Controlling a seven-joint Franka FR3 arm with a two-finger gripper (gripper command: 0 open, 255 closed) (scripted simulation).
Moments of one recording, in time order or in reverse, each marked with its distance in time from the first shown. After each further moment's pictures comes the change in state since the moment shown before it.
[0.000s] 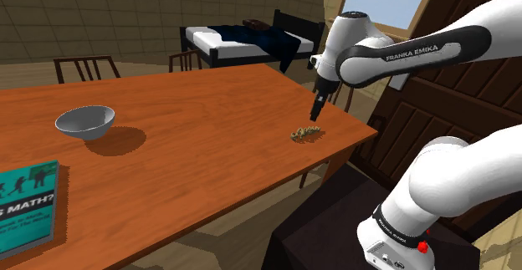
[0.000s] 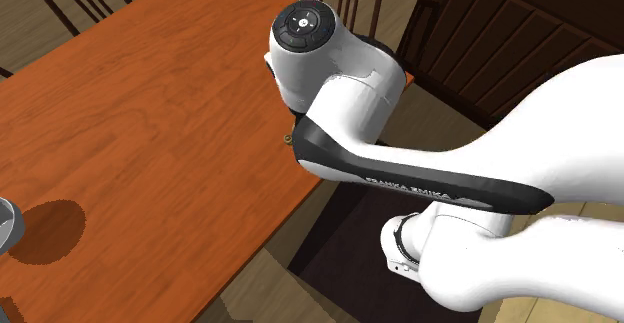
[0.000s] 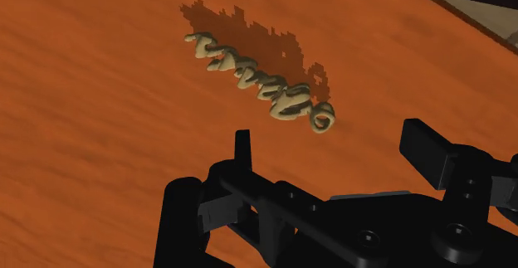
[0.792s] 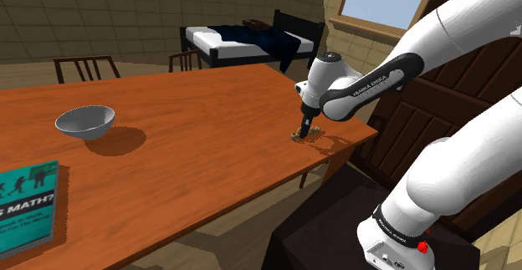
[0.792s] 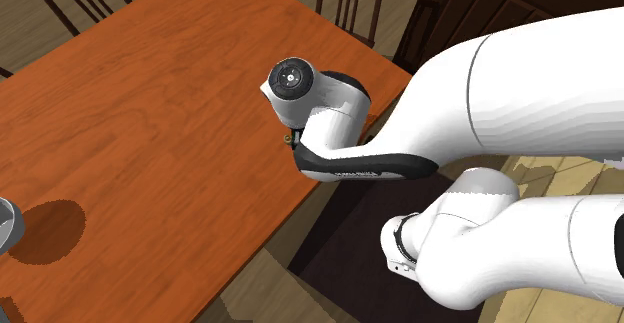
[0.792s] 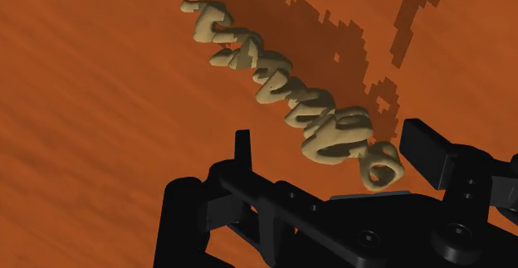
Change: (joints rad) arm -0.056 0.337 -0.014 -0.052 -0.187 0.413 0.012
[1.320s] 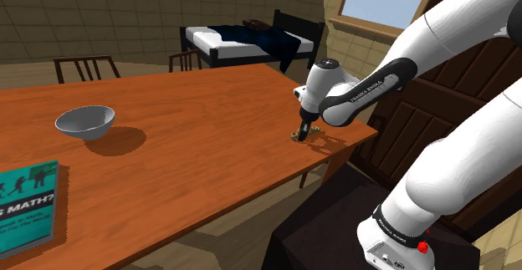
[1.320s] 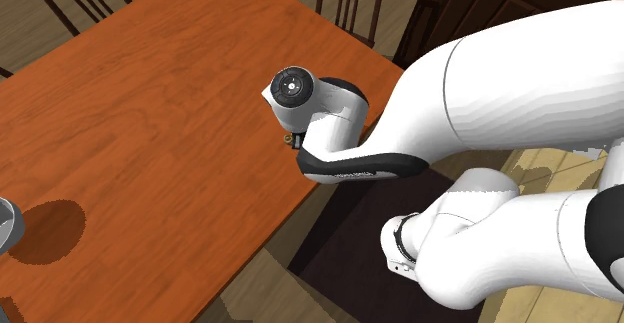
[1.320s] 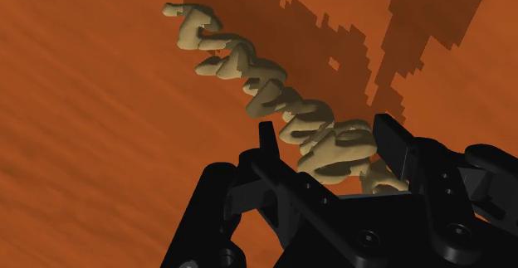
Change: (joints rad) arm -0.014 0.053 0.006 -0.011 -0.037 0.063 0.037
